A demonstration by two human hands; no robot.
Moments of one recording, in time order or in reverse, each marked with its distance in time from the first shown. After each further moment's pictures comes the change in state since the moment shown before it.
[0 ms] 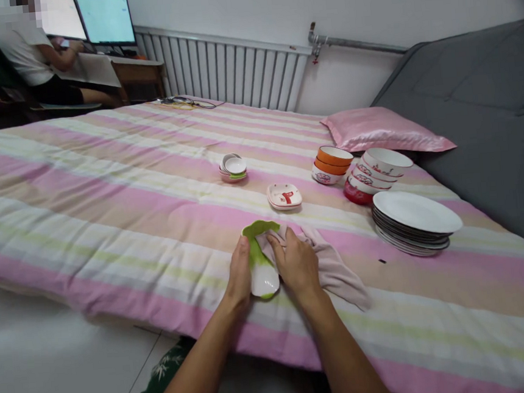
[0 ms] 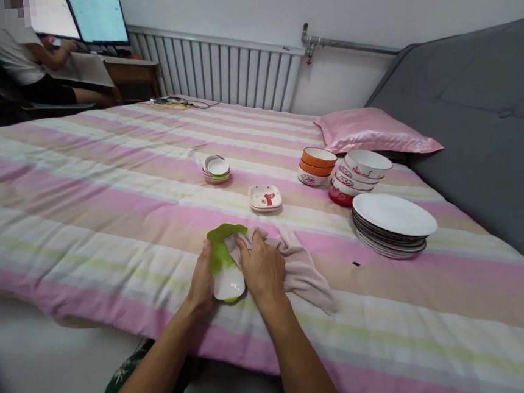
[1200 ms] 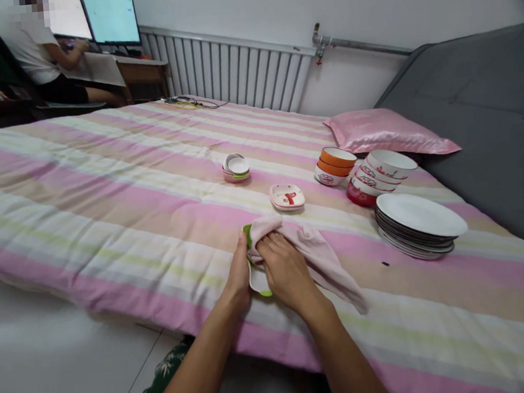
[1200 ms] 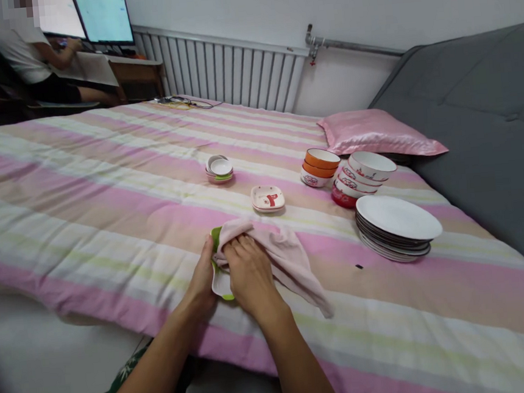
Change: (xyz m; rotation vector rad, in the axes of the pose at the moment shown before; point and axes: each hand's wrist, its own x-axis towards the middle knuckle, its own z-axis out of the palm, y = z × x) left_hand 0.005 0.012 0.006 -0.228 0.066 -0.219; right_hand -0.009 -0.009 -0.003 0.218 -0.068 -0.616
